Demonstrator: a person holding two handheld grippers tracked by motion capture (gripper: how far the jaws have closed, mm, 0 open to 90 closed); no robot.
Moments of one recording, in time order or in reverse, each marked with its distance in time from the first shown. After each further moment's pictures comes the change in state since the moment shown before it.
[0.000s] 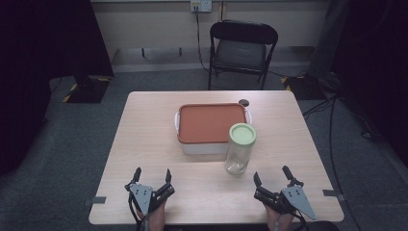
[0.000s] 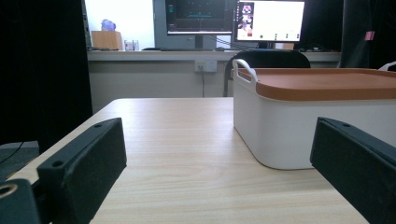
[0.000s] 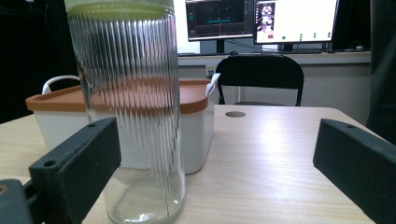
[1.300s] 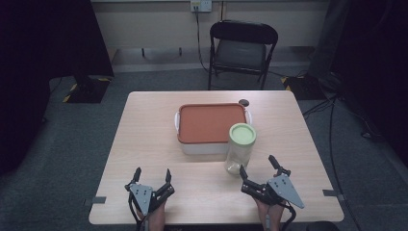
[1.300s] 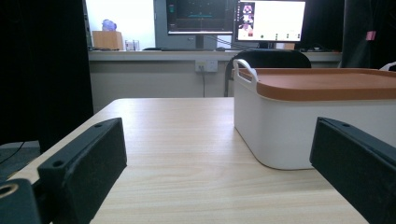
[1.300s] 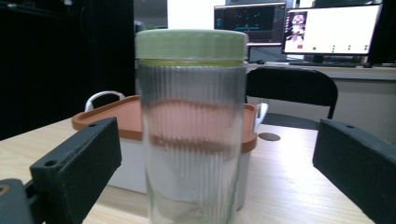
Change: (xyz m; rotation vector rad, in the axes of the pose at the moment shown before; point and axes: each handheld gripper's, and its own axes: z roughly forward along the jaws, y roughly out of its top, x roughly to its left) left arm 0.000 0.000 0.000 0.000 0.003 0.001; right arm 0.035 0.033 0.022 -0.005 0.114 -0.048
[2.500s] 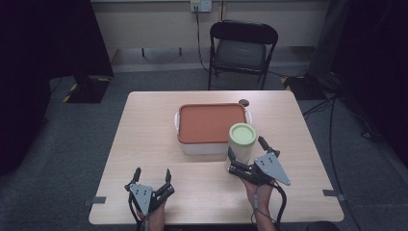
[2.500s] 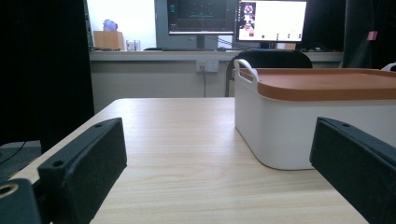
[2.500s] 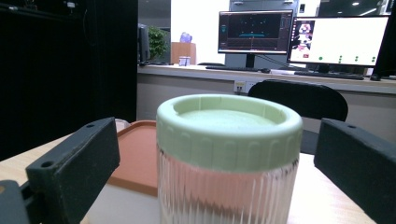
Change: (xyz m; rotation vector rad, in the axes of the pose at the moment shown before) left arm 0.000 0.000 0.000 0.000 0.004 0.000; right arm 0.018 0.040 0.048 -0.008 -0.008 -0.025
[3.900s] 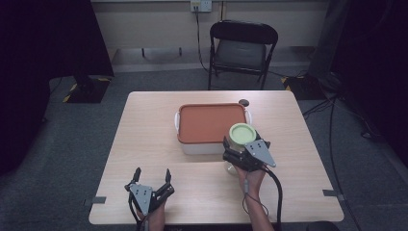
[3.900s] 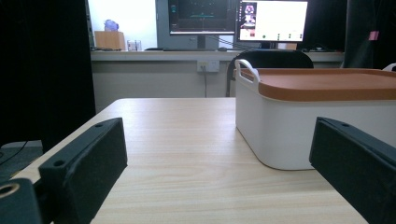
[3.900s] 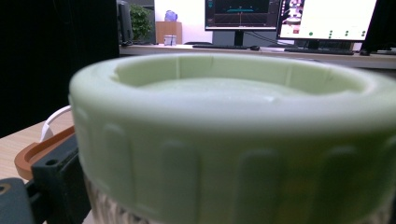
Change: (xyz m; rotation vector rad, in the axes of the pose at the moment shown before) left arm 0.000 0.000 0.000 0.000 0.004 0.001; right arm -0.001 -0.021 0.048 0.094 -0.058 0.019
